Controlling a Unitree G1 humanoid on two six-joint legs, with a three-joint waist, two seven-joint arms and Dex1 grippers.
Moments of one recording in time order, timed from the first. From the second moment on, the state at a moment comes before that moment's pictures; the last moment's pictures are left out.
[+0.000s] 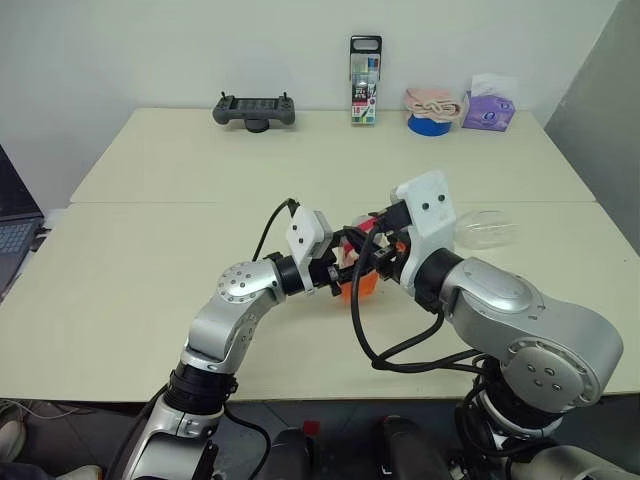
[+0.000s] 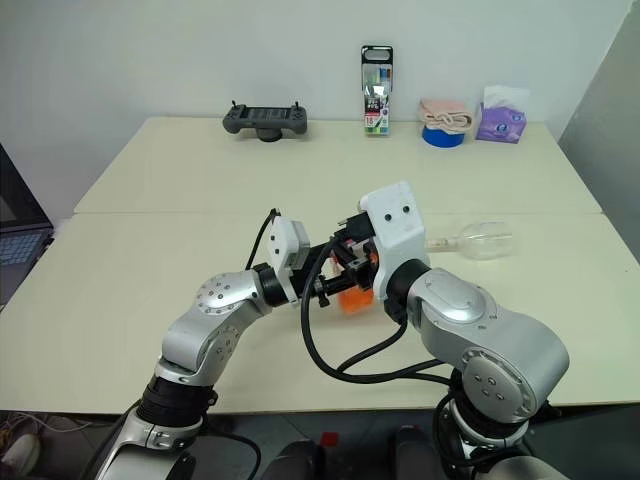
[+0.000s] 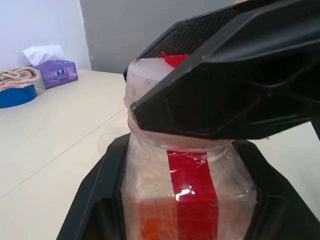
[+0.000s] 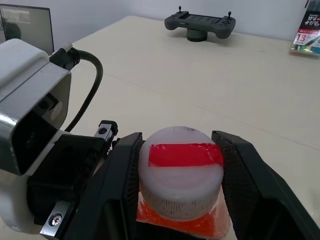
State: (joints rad) left arm -0.45 0.32 -0.17 -0.19 -0.38 0.34 -0.79; right arm -0.65 -0.02 -0.02 -0.92 0.52 1.61 -0.07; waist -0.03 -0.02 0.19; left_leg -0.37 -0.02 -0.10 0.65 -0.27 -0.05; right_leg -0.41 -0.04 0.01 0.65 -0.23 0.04
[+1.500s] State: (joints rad) left arm -0.46 0.31 -0.23 -0.26 -0.43 0.41 -0.84; right arm -0.55 -0.66 -0.03 -0.63 0.70 0.89 0.78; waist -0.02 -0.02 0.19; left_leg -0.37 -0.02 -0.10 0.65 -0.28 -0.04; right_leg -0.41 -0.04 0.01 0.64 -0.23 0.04
